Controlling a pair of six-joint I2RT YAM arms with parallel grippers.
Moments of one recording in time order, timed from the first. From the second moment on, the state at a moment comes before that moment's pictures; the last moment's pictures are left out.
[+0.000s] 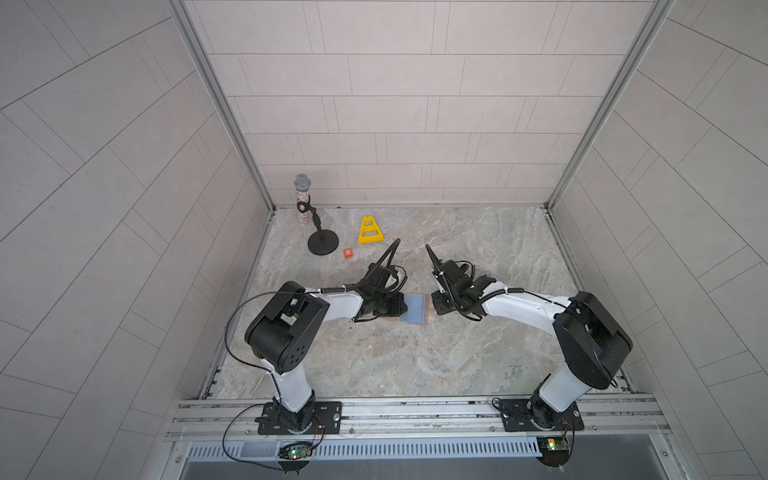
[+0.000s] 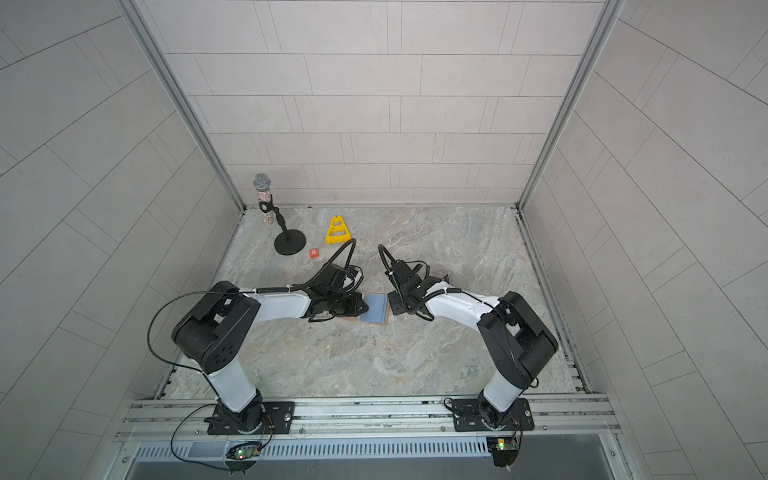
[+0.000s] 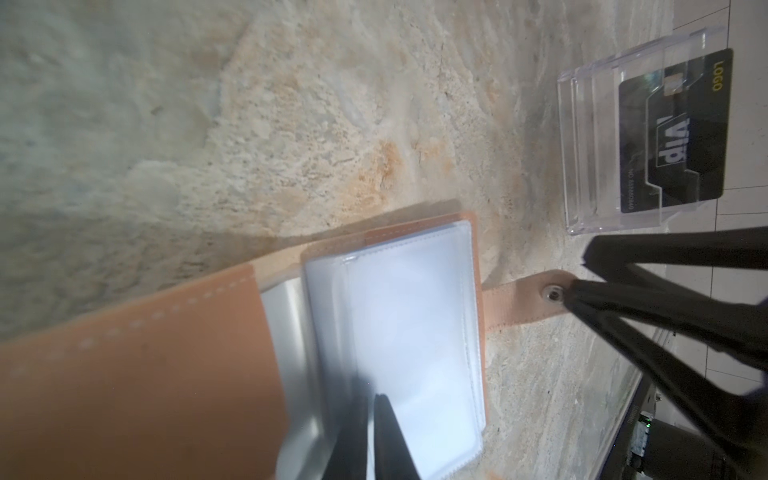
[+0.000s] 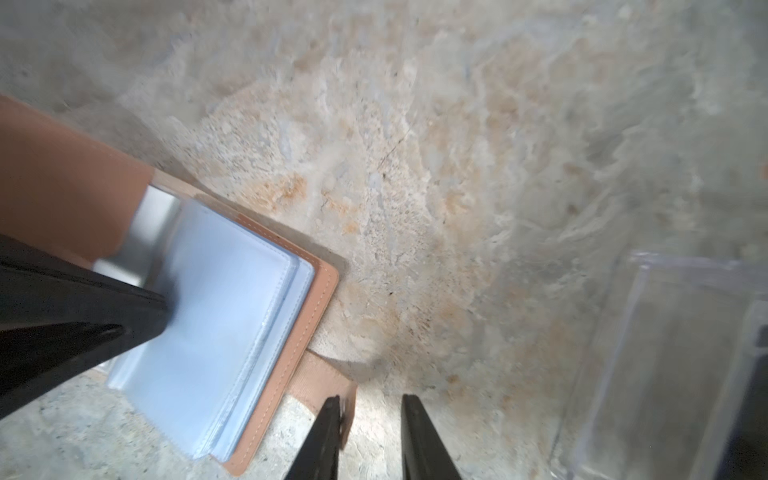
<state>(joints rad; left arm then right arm) -0.56 1.76 0.81 -0.01 0.43 -0.52 0.65 1.60 0.96 -0.40 0.12 0.34</state>
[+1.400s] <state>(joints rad) -0.57 1.71 0.79 -0.06 0.40 -0.49 0.64 1.78 0.96 -0.20 -0.25 0.38</state>
